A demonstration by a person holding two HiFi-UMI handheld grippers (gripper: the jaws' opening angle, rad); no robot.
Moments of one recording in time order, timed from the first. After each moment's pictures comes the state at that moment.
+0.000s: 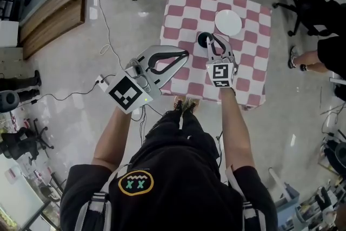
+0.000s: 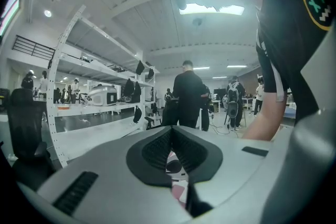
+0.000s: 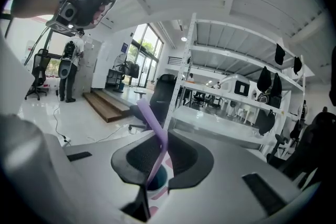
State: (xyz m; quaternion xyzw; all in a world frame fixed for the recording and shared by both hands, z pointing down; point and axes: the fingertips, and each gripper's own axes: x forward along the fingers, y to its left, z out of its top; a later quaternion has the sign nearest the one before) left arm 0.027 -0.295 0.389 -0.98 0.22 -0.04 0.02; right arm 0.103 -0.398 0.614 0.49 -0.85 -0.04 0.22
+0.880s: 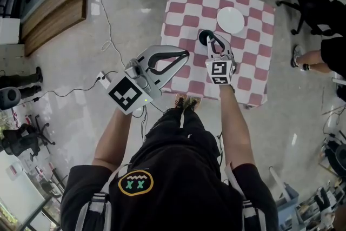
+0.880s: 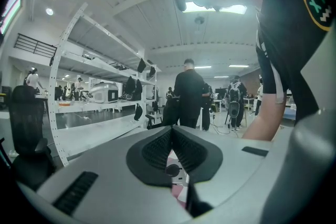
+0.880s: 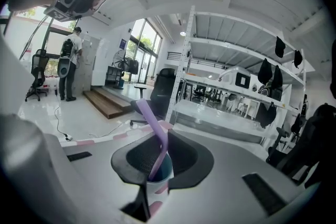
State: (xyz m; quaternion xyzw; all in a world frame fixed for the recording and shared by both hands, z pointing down) left arm 0.029 -0.296 0.399 -0.97 0.23 -0.05 0.00; right arm 0.102 -0.402 0.650 0.48 -0.84 -0.02 0.23
